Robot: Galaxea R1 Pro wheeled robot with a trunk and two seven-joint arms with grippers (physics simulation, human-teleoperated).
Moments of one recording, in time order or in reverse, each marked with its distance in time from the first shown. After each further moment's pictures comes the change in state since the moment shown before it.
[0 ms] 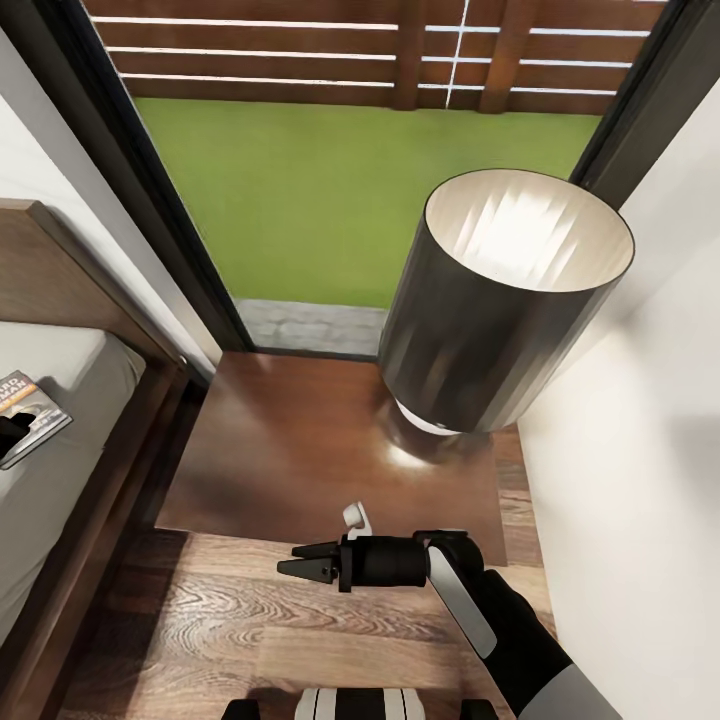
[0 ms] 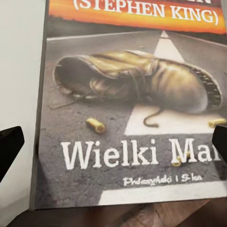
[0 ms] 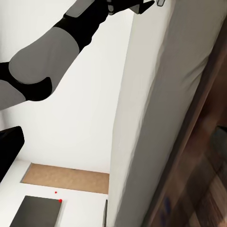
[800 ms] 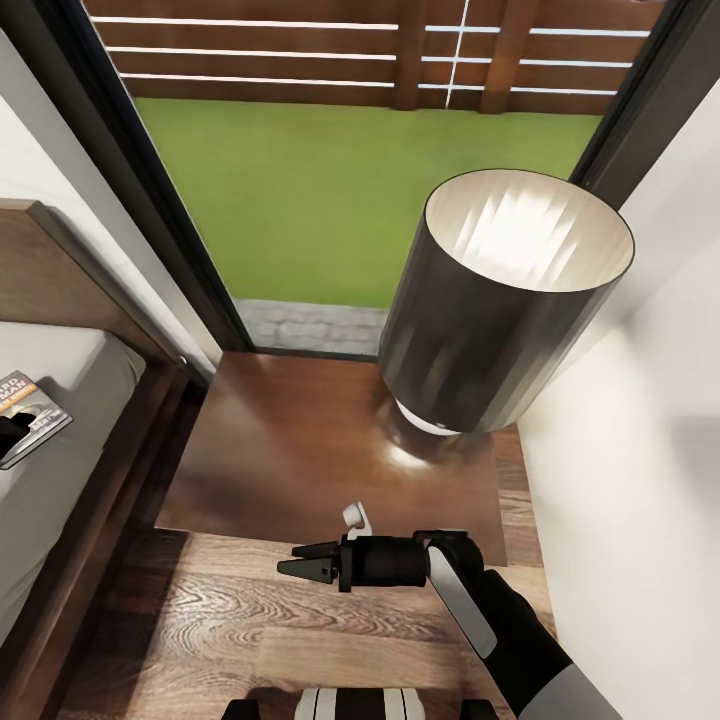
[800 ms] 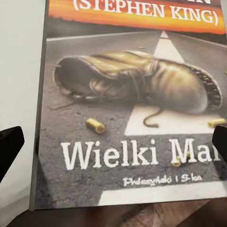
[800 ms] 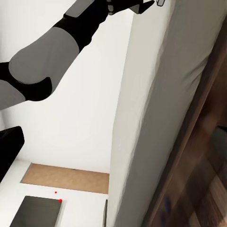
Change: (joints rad) left arm 0.000 0.000 0.000 0.000 0.000 0.000 0.000; right arm 0.000 0.000 0.000 0.000 0.000 0.000 0.000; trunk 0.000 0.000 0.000
